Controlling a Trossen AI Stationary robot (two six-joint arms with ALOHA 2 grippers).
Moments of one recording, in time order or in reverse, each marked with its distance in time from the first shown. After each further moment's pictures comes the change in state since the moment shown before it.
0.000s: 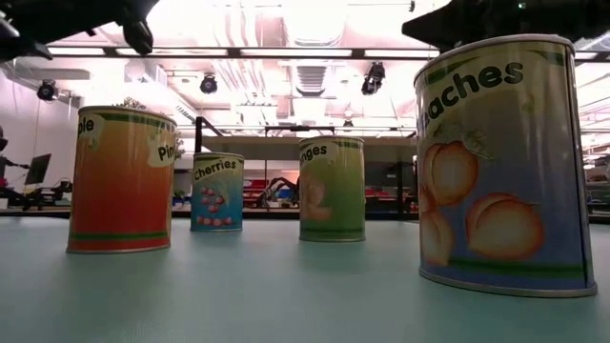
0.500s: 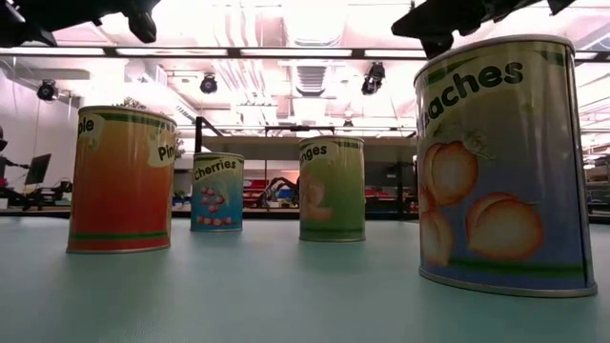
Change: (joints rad) left arm 0.000 0.042 0.082 -0.086 0.001 0.104; right arm 0.165 0.181 0.240 -0.363 0.054 0.074
